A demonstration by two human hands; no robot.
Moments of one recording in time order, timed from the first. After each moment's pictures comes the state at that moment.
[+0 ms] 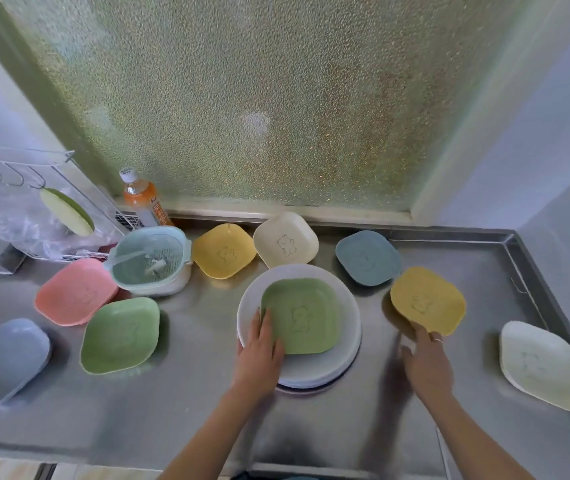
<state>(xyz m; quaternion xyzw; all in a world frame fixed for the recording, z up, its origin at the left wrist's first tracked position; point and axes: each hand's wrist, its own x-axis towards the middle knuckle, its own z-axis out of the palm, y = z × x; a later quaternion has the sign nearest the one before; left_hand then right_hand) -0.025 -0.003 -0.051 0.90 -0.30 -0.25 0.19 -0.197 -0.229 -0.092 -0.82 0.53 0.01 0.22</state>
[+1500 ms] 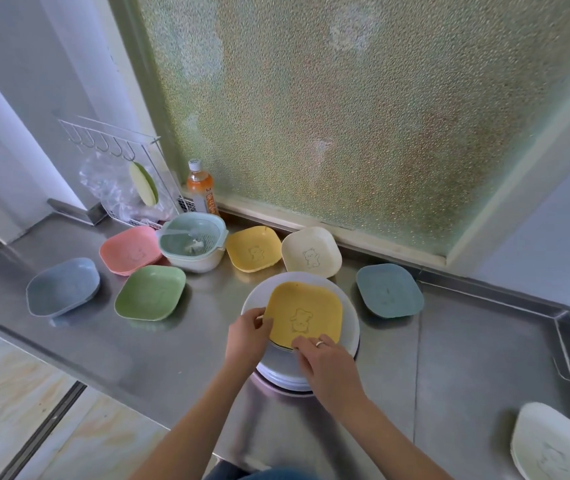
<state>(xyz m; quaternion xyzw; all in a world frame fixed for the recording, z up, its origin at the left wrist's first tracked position) -0.044 -0.023 -0.025 0.86 0.04 -0.16 0.49 -0.133 -0.154 -0.057 -0.98 -0.02 -0.14 0.17</state>
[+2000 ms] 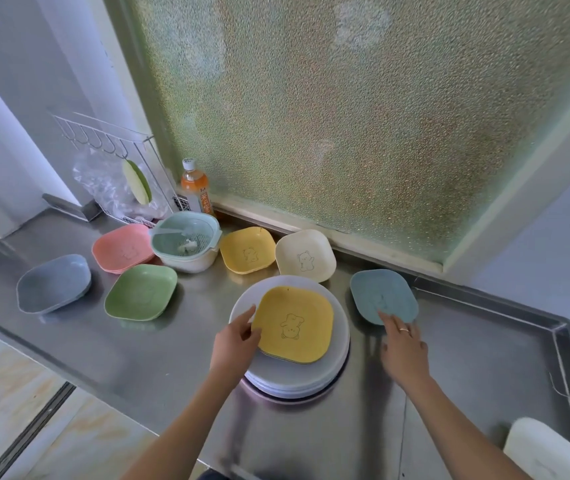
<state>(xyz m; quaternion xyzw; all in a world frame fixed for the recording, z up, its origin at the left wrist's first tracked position) -0.047 -0.022 -0.038 0.86 0.03 -0.16 0.49 -0.128 -0.306 -0.083 -0.96 0.26 0.07 0.12</state>
